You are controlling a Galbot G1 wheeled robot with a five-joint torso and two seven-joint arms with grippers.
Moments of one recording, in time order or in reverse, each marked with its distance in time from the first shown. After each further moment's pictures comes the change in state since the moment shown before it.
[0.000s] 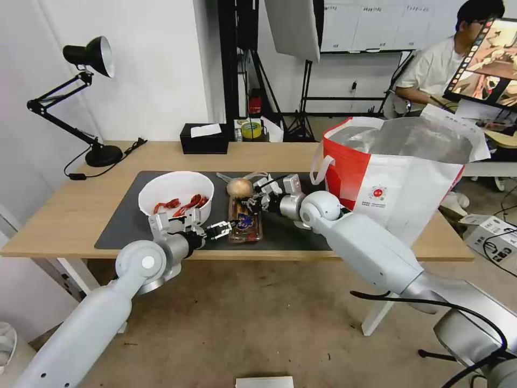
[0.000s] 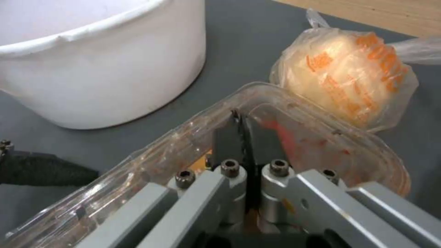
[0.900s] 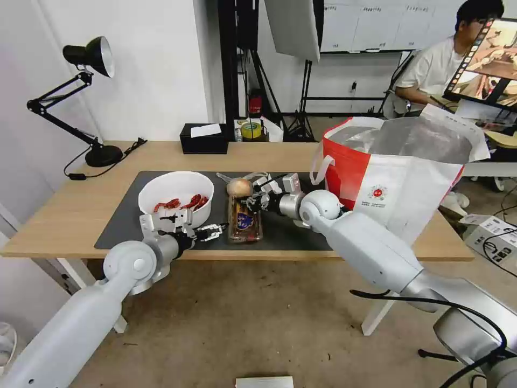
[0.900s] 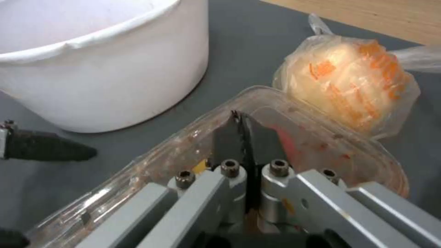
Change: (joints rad) left arm 0.007 0.037 -0.002 0.005 0.106 0.009 0.041; right arm 0.008 0.002 -0.005 0.000 0.001 0.001 -0.002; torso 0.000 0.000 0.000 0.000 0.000
